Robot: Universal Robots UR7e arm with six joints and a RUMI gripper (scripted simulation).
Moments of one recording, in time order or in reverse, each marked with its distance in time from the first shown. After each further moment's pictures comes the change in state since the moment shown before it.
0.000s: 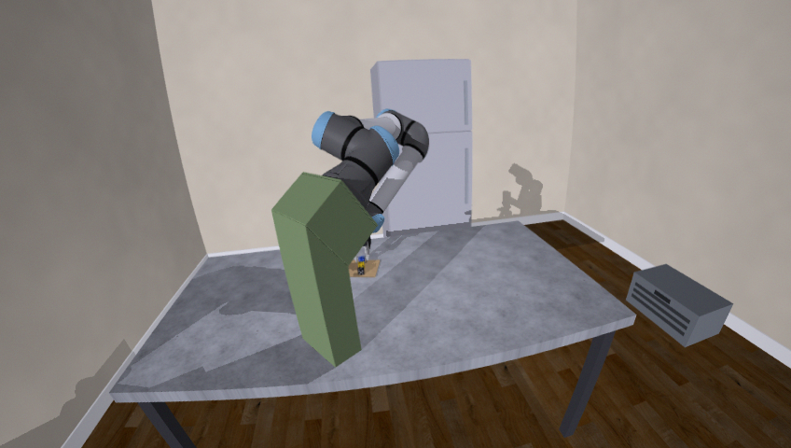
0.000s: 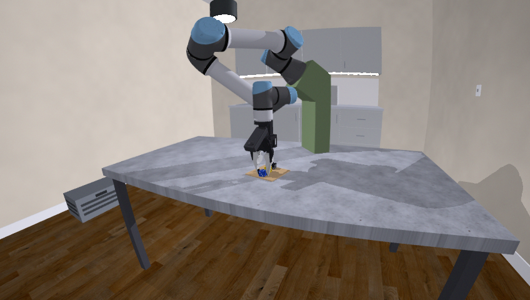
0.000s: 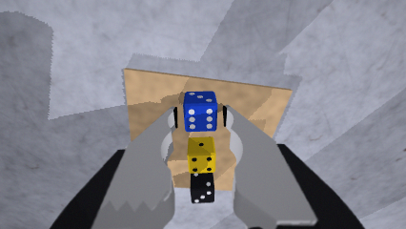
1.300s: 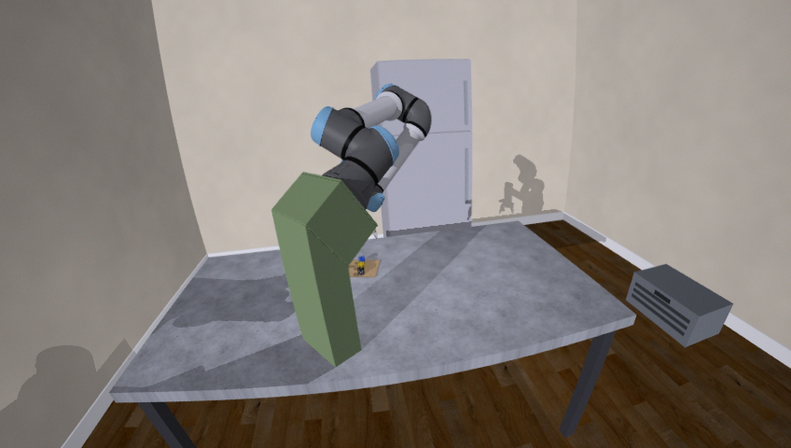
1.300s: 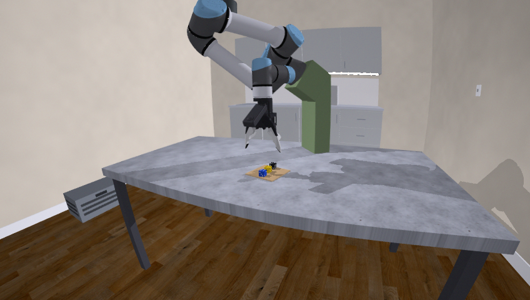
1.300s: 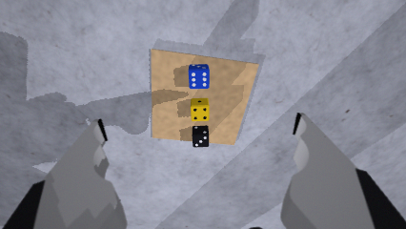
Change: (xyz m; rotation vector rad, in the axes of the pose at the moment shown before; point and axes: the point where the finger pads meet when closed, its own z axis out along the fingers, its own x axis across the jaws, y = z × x) arm 0.000 0.000 -0.090 0.000 0.000 0.000
